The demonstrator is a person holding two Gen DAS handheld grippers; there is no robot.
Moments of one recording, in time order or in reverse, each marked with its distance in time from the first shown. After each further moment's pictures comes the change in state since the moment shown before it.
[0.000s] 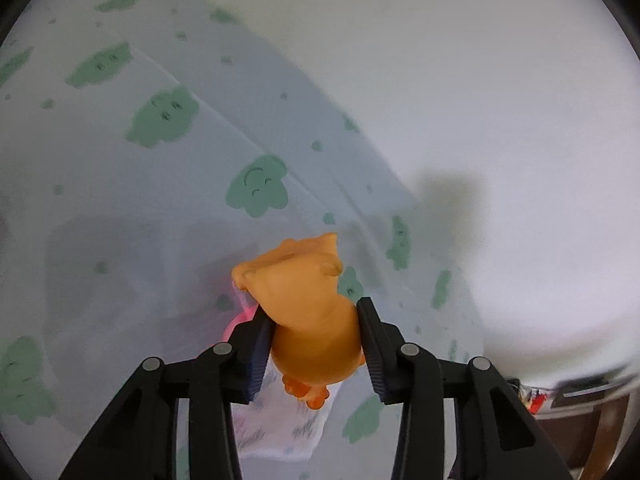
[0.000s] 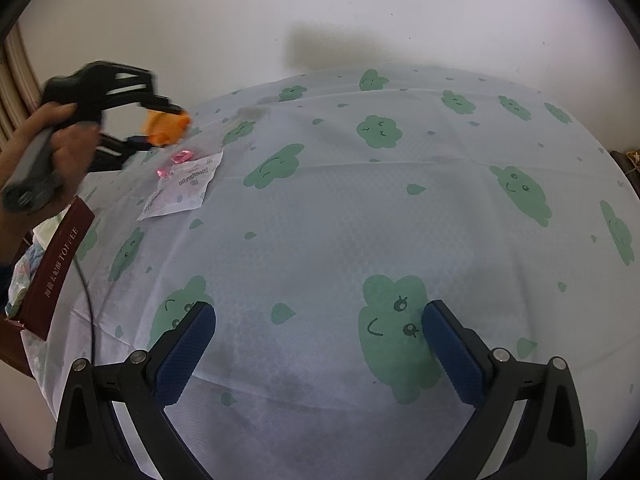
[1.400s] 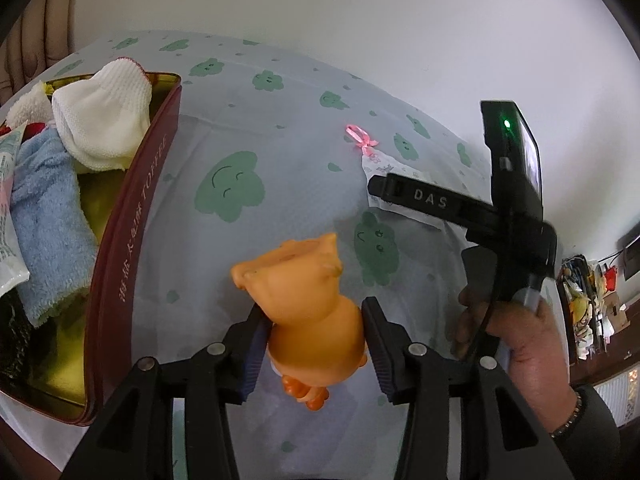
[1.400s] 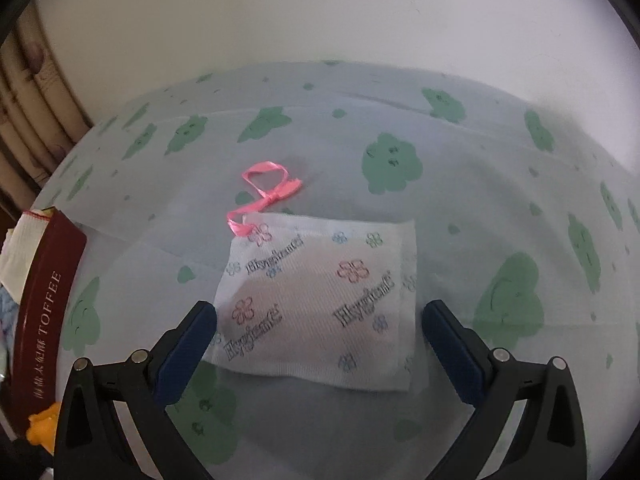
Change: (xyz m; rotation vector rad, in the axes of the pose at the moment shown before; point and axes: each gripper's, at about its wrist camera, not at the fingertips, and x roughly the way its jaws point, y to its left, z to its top) left arm -0.116 0.105 -0.160 0.396 -0.063 0.127; right arm 0.124 0.154 0.087 -0.199 0.100 0.003
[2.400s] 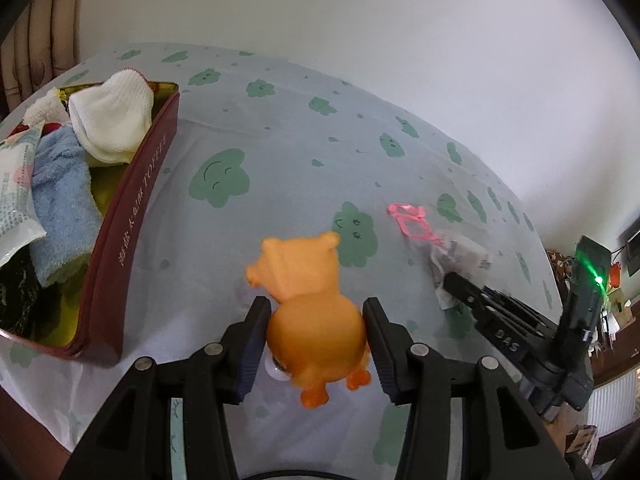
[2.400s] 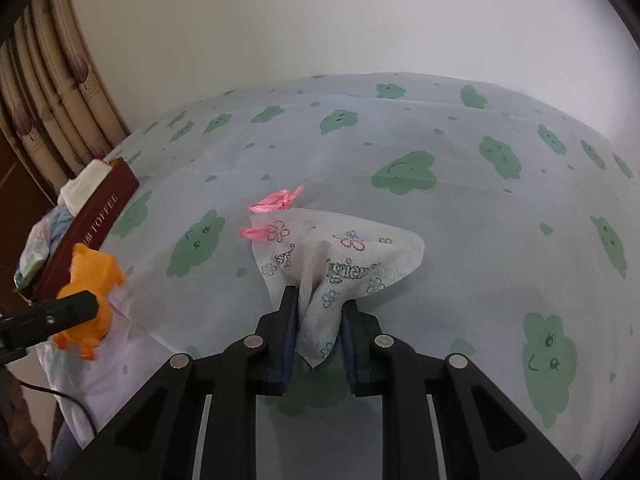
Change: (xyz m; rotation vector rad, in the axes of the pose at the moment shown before) left arm -0.019 -0.029 -0.023 0.026 -0.049 0.028; right arm -0.087 -0.045 -0.109 0.020 -0.093 0.068
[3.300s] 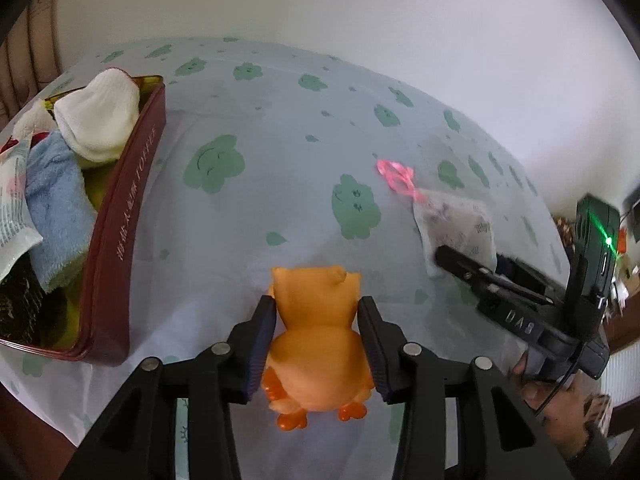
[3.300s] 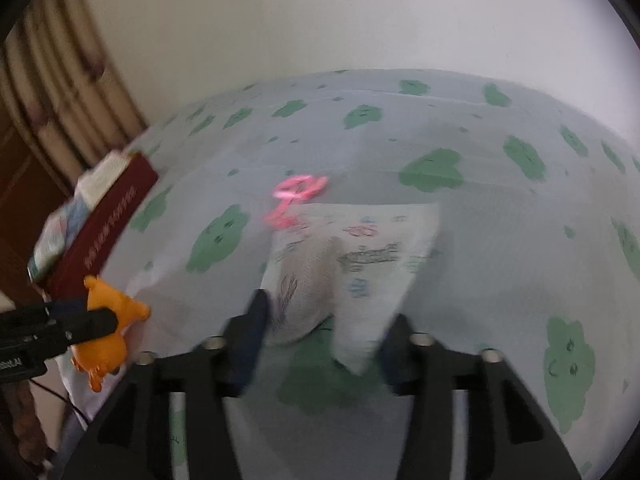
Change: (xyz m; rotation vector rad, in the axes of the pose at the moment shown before) left arm 0.010 -0.002 -0.003 0.084 0.106 0.015; right arm 0.008 0.022 0.001 -0.103 0.041 0.051
